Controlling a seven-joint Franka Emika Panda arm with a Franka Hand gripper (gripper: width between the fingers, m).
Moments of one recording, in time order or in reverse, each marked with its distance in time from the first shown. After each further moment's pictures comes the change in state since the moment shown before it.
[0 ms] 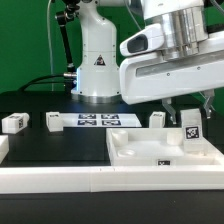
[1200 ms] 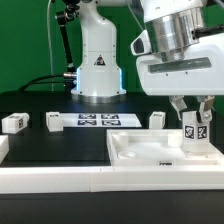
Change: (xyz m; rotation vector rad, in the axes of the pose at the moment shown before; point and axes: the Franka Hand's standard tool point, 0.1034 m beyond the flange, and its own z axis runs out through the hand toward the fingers) arm -0.004 -0.006 0.002 0.029 -0.023 0.726
